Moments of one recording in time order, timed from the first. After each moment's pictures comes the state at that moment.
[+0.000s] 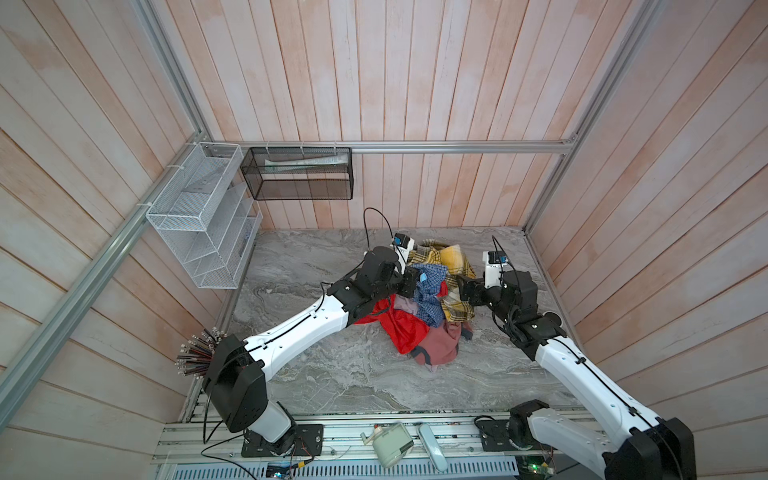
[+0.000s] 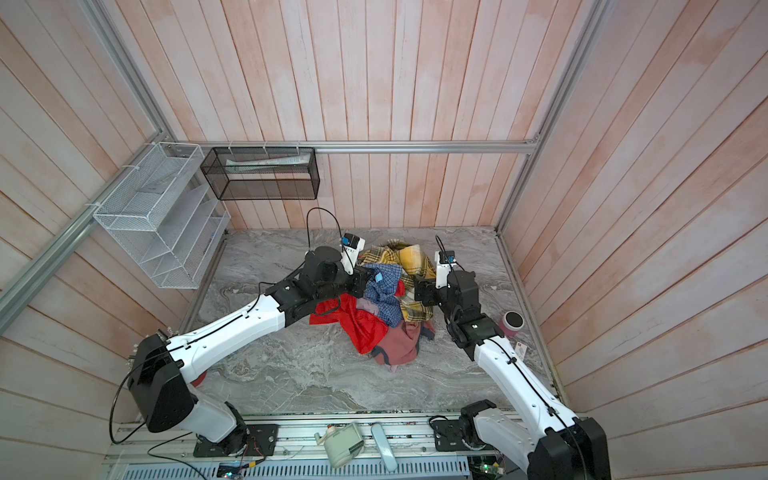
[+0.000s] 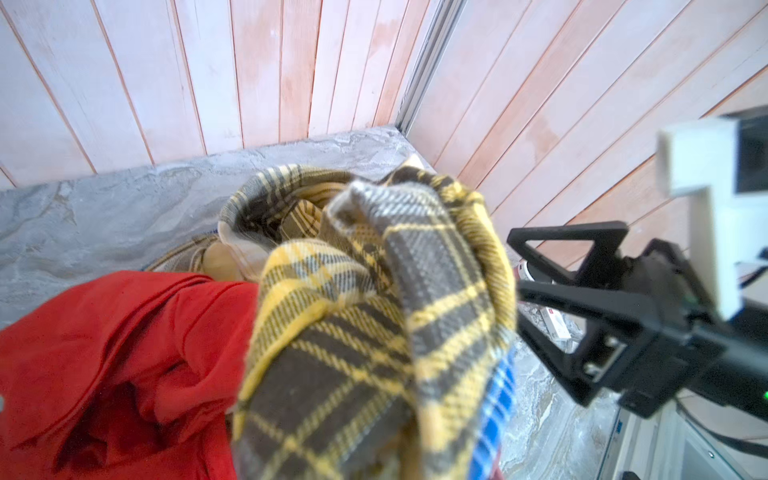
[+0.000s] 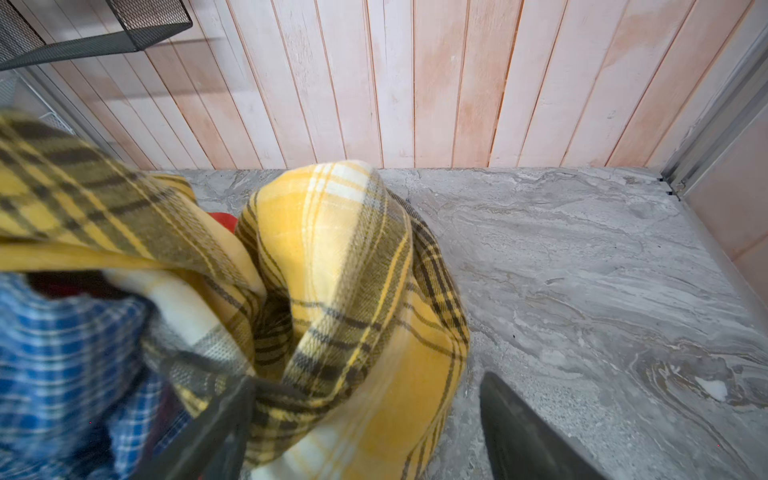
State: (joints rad) left arm -0.77 1.55 1.34 -0.21 0.06 -0.31; right arm 0.33 1.06 0.72 -0.03 0.00 0.18
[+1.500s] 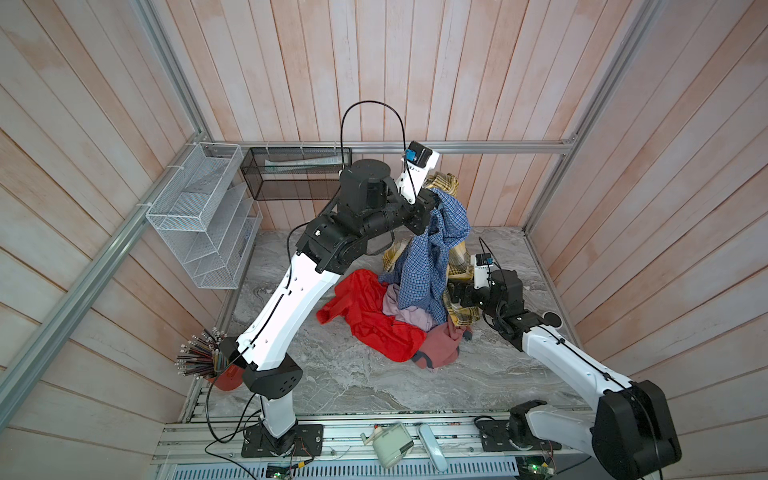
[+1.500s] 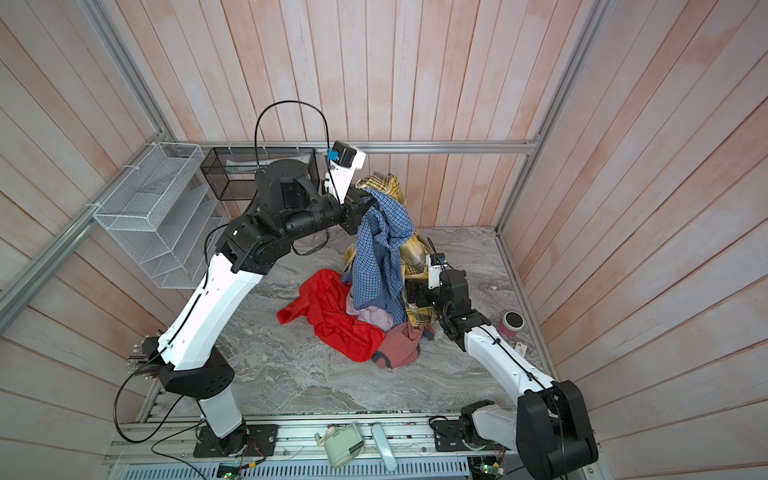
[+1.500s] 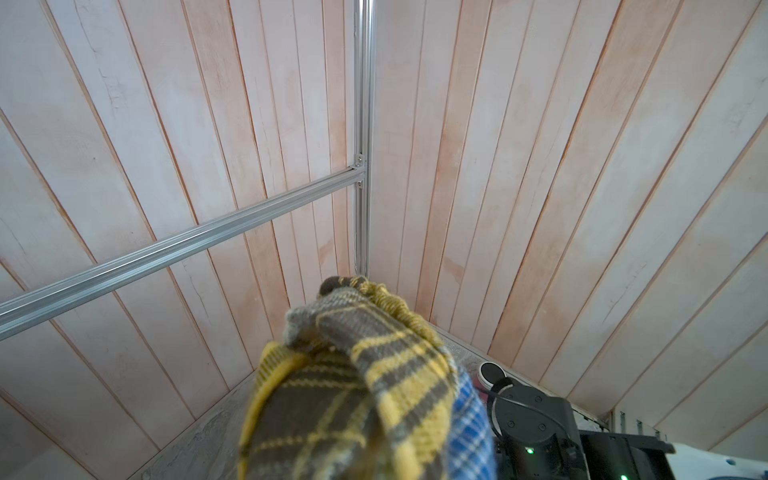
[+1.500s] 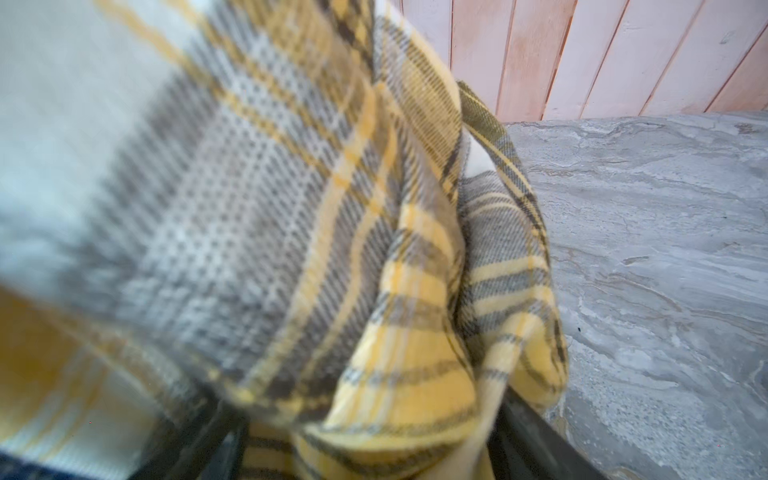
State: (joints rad) left arm -0.77 1.82 2.43 -0.72 0.19 0.02; right arm 0.32 1.20 0.69 0.07 -0.11 0.21
